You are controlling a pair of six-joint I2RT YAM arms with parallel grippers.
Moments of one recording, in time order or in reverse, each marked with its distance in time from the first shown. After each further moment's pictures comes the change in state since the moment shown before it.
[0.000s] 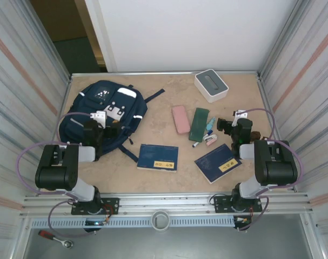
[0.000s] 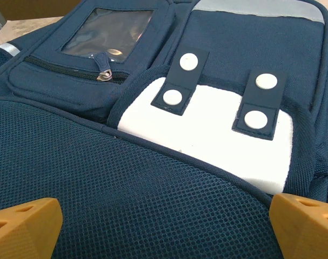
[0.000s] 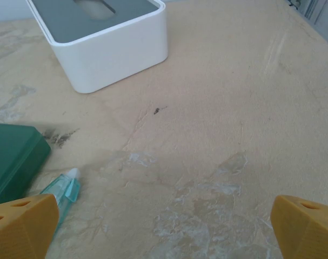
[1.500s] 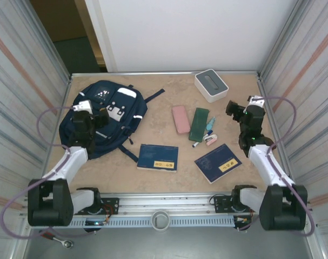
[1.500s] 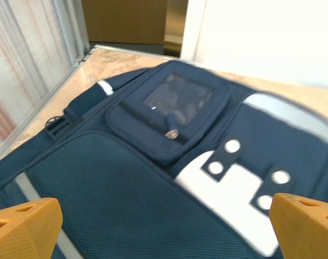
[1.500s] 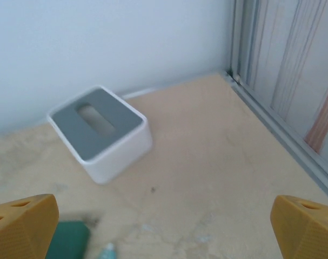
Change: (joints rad) left arm -0.006 -0.383 0.173 -0.516 -0.171 -0.256; right arm 0.032 -0.480 0.264 -0.624 0.132 0.171
